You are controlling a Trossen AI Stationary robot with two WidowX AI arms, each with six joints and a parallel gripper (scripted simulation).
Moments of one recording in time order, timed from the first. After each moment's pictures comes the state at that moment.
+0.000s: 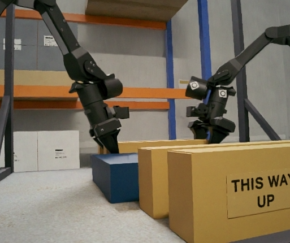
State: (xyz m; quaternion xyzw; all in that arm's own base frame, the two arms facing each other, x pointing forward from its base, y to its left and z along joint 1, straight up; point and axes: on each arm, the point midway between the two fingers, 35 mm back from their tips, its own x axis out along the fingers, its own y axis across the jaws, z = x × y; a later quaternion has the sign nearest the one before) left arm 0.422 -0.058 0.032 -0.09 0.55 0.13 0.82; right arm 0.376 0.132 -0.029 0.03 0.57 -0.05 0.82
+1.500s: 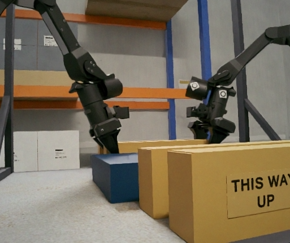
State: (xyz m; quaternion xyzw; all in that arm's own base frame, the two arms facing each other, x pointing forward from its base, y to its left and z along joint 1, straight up) left arm 0.422 -0.058 0.030 -0.09 0.55 0.13 0.82; right arm 0.376 0.132 -0.029 0.03 0.57 -0.05 0.82
